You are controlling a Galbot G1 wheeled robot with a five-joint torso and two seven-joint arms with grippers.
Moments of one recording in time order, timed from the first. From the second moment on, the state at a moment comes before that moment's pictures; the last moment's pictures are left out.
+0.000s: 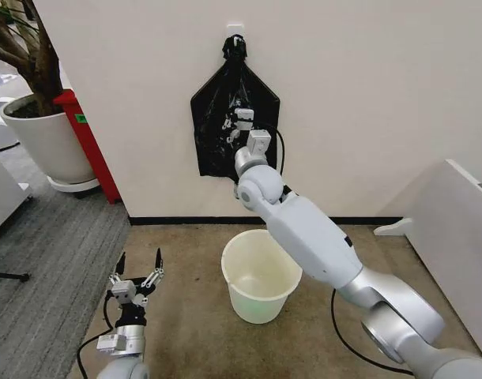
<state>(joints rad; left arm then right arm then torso) 1.52 -1.38 -0.57 -1.75 -0.29 -0.57 -0.01 -0.30 1.41 -0.23 1.50 0.68 -0.10 0.49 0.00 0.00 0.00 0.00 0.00</state>
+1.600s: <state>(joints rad) 1.54 -1.40 -0.57 -1.74 -0.28 -0.57 -0.01 -0.27 1.51 -0.19 1.36 0.72 -0.10 0.51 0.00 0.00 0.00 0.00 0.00</state>
